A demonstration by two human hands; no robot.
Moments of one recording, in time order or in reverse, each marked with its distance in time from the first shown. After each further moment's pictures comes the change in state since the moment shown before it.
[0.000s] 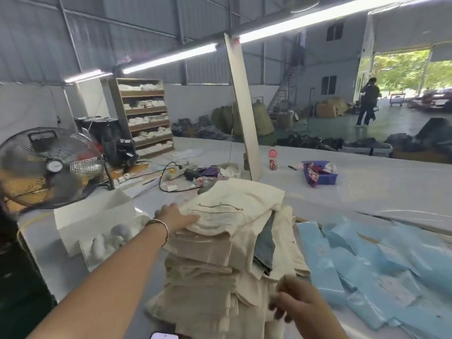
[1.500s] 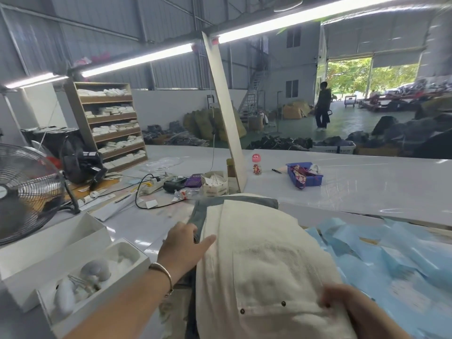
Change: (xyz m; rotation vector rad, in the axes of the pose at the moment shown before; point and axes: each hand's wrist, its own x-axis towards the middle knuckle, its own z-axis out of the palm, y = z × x) left_hand 0.028 0.008 0.020 -0.081 0.143 0.404; right_hand 0.071 -0.011 -0.017 0.661 -0.077 0.381
